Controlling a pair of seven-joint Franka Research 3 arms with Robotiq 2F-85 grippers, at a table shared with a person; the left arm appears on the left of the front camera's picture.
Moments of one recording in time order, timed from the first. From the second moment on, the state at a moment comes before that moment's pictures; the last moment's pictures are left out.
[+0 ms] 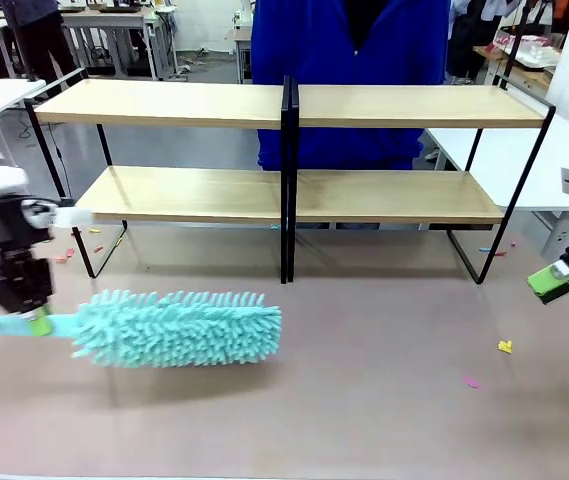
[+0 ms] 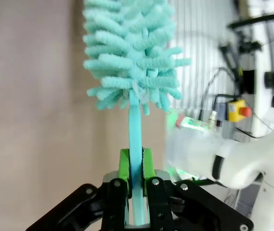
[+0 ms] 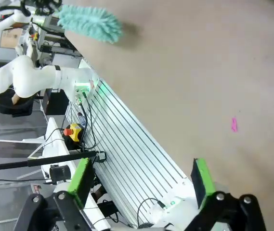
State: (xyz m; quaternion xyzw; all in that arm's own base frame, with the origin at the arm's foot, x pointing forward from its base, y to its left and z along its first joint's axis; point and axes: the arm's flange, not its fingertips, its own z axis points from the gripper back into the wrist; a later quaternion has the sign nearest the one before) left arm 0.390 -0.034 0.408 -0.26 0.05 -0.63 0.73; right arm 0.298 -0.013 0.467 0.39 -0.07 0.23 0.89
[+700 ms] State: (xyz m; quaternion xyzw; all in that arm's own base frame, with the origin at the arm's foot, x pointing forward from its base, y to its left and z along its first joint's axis) left arm 0.413 0.006 0.425 -0.22 0.06 -0.61 0.76; right arm 0.297 -0.014 0.467 0.38 -0.07 0.23 0.89
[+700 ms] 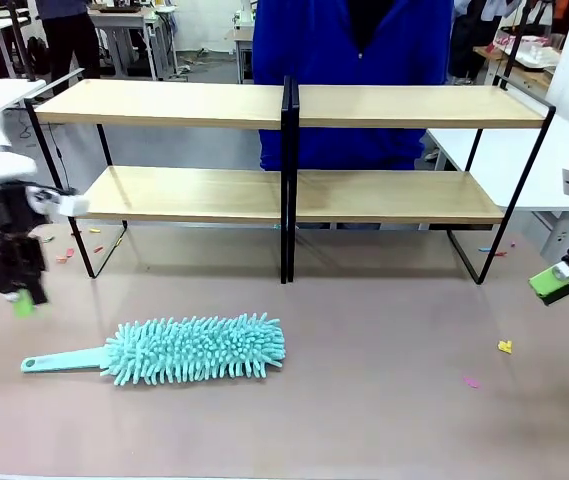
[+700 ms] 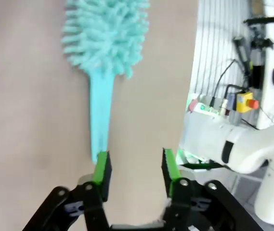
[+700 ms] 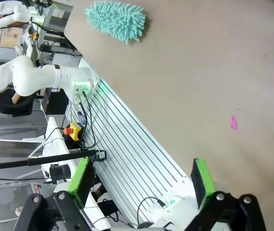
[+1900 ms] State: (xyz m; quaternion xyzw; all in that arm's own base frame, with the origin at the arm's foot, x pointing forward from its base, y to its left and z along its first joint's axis) left arm 0.380 0.116 0.444 -0.58 -0.22 -0.23 0.75; right arm 0.282 -0.073 0.480 0.52 -0.14 0.09 0.84
